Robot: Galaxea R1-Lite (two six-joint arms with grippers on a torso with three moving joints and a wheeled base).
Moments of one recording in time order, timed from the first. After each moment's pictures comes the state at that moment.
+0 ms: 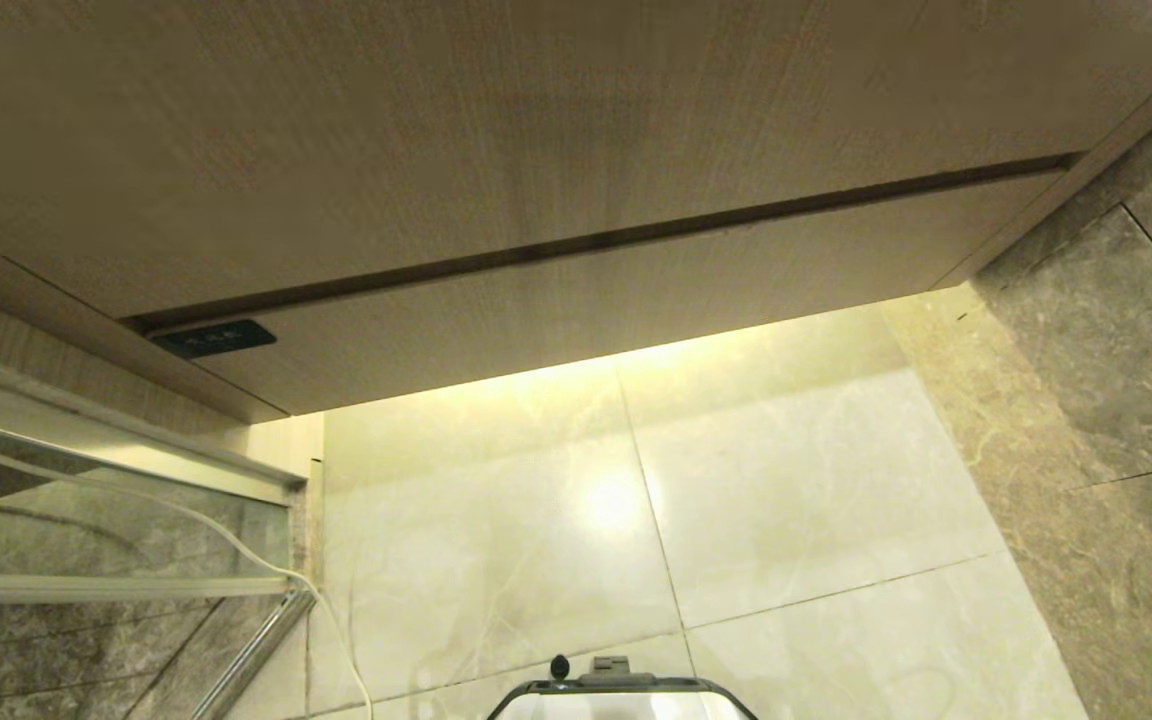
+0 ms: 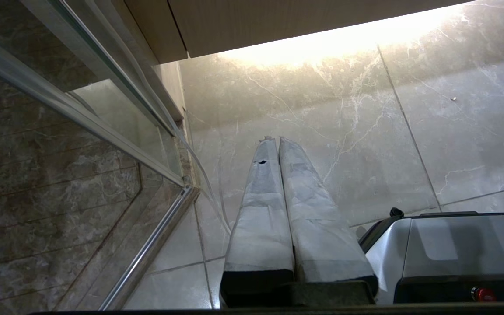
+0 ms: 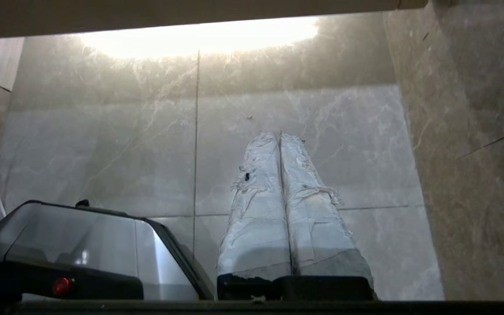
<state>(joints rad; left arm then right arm) 0.00 0.00 0.00 0.00 0.00 0.00 0.13 0.04 -0.01 -0.12 0.02 -0.08</state>
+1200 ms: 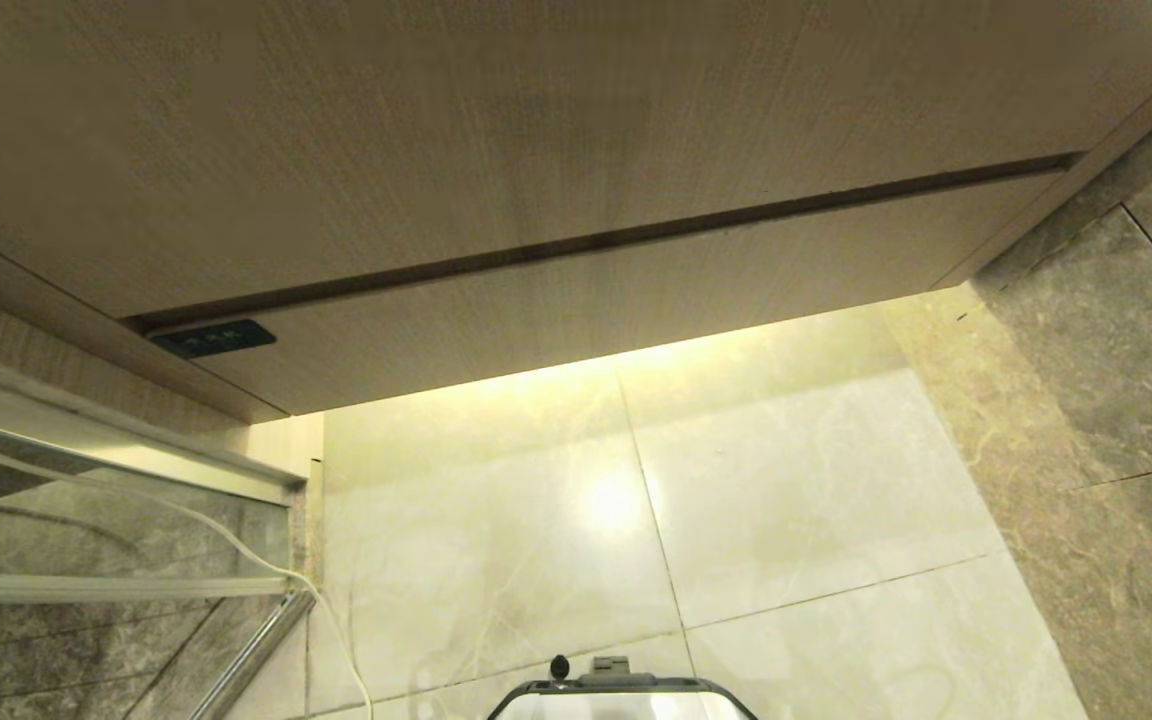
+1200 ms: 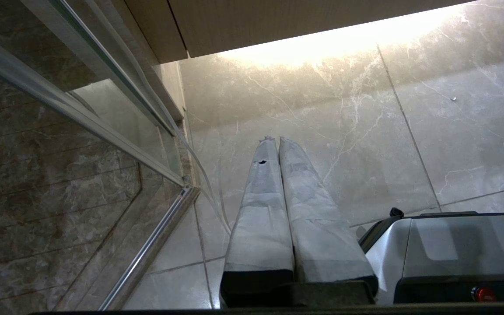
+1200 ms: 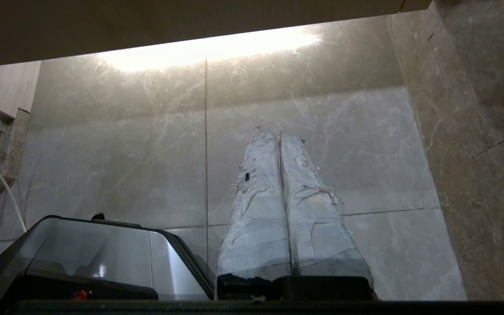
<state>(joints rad) 0.00 0.00 0.00 0.00 0.00 0.00 0.14 0.00 0.00 -0.11 0.01 -0.02</state>
